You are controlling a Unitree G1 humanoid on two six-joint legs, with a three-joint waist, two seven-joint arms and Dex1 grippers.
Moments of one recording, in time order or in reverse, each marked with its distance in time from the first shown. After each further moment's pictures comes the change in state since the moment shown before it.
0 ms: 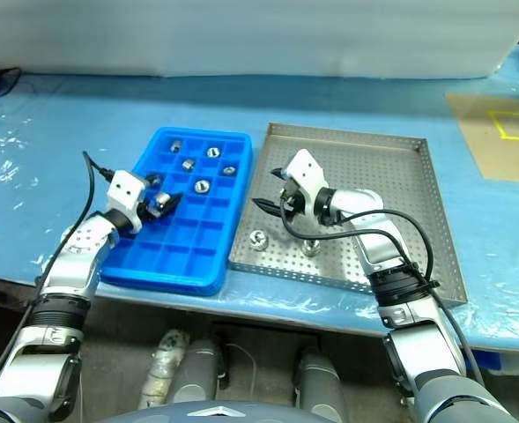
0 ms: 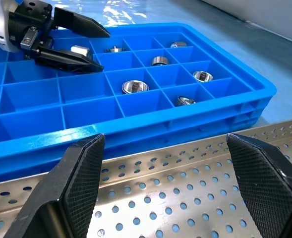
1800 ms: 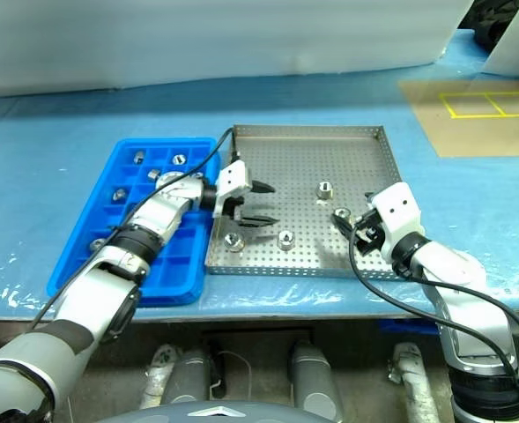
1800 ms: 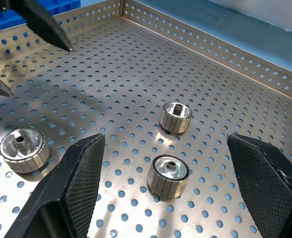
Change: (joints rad) left arm -0.524 -0.293 -0.349 0.467 -0.005 -0.145 -0.642; right arm 0.570 -0.167 -0.360 -0.674 0.065 0.350 -0.306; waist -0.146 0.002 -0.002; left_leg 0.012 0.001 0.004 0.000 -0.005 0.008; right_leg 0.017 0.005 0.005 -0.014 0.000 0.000
